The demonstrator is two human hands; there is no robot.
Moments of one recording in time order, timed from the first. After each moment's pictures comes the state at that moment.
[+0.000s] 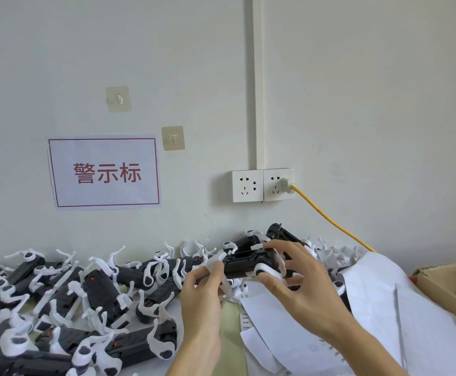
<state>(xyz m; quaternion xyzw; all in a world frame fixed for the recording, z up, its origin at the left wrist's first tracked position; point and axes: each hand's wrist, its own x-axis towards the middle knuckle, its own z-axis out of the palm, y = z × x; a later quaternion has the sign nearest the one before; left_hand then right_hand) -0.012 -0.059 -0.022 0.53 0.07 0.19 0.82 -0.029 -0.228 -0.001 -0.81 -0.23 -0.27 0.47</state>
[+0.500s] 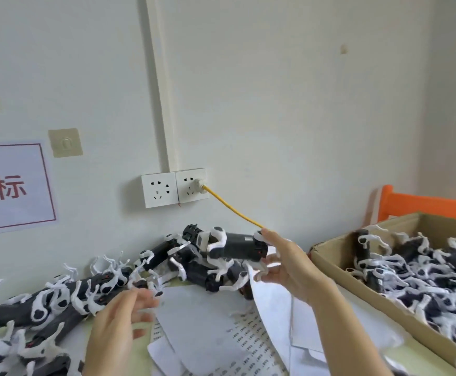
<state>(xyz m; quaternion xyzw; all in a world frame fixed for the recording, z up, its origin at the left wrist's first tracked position) -0.023 -0.069 -0.030 0.68 -0.03 0.13 0.72 -0.038 -0.352 0.024 -0.62 0.04 -0.07 0.78</state>
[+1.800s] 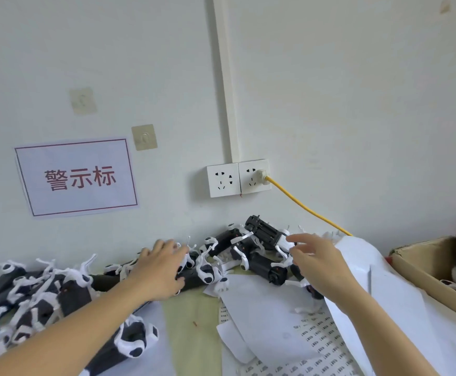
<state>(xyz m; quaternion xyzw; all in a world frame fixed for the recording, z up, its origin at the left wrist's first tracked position) 0.058 0.007 0.017 0.98 -0.13 0.11 -0.10 -0.012 -0.300 0.005 -0.82 0.01 -0.19 0.53</state>
